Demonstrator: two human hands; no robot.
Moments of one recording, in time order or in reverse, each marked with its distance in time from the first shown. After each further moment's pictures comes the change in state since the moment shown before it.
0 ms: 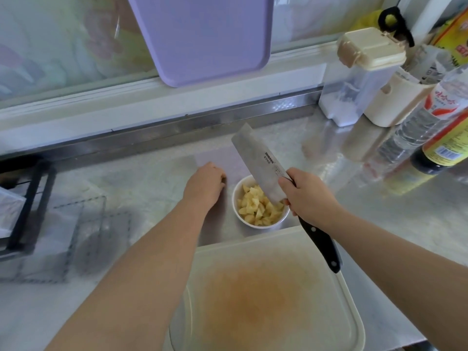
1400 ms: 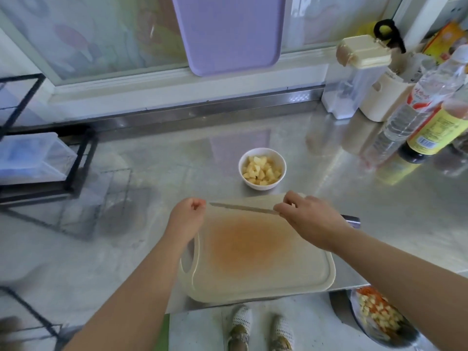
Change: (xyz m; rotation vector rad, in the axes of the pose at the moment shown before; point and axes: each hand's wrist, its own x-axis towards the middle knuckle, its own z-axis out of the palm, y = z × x) left_hand -0.194 0.004 -0.001 -0.681 0.041 -0.551; right_hand -0.094 0.079 0.005 -0.797 -0.110 -0.717
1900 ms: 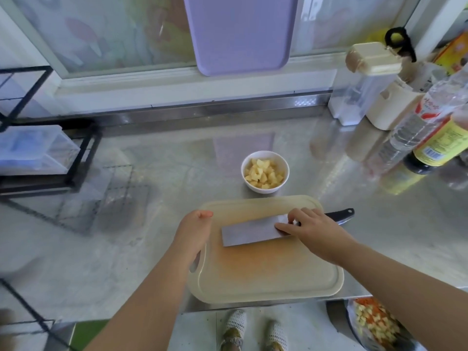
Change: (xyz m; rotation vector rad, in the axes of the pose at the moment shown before) left_hand -0.019 -0.009 0.022 -0.202 -0.035 -0.213; right_hand -0.011 0.026 0.044 -0.080 -0.104 -0.136
